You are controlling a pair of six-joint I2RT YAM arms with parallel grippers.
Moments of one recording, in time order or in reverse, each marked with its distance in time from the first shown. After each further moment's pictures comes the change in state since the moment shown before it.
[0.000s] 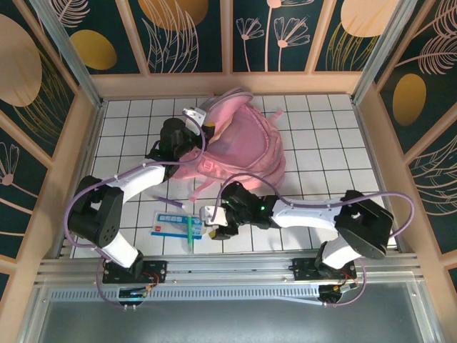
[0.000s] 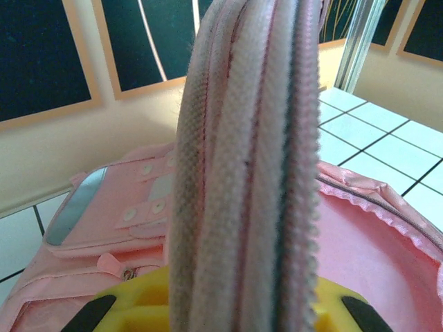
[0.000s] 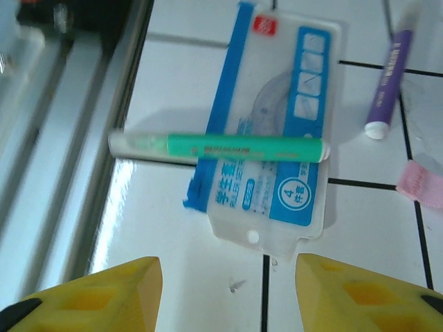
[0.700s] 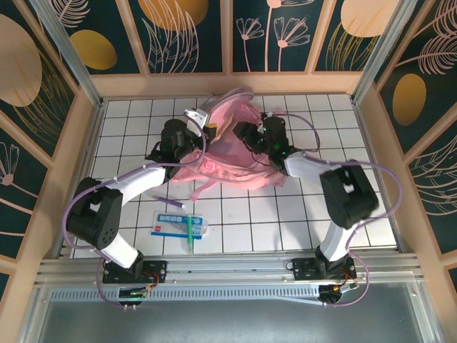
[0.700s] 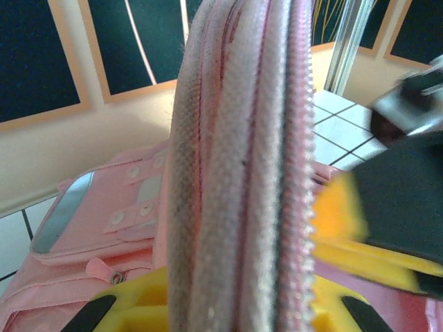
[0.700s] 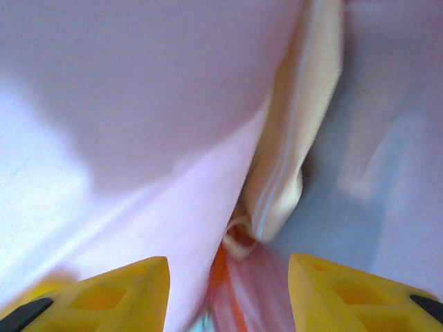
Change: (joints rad) left arm -0.019 -0.011 -0.008 0.004 0.002 -0.007; right arm -0.614 0.160 0.215 0.427 0.051 1.587
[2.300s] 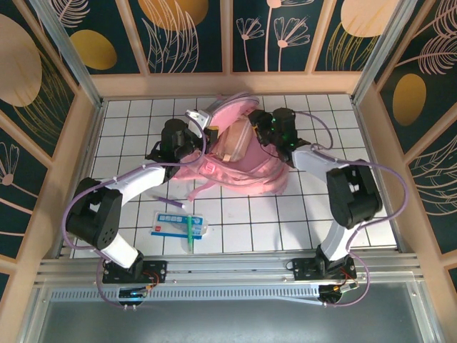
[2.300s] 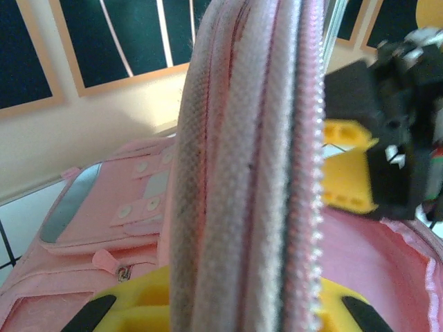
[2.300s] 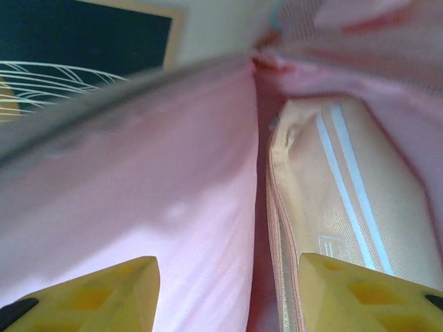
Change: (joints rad) left arm -0.003 -0.007 0.005 -0.033 0.064 0.001; right arm -0.102 0.042 0.113 -0.105 0.130 0.279
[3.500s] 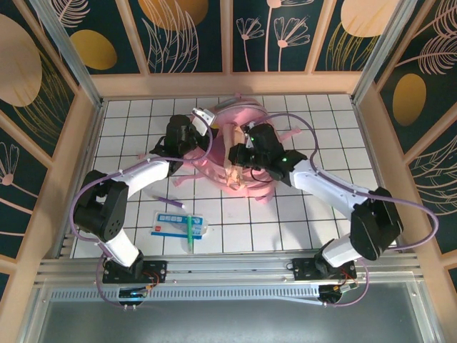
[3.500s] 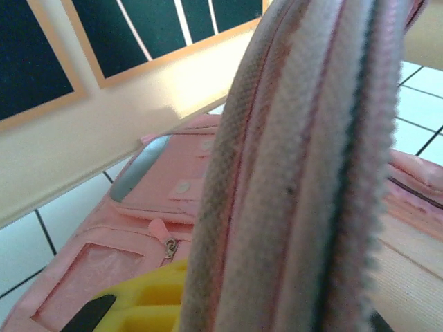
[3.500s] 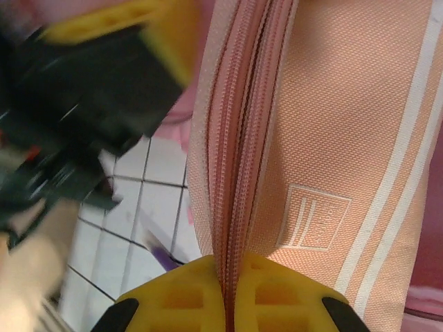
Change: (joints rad) left arm 0.005 0.079 0.079 -0.075 -0.057 0.137; right arm 0.287 -0.241 0.000 -0.486 -0.009 -0.465
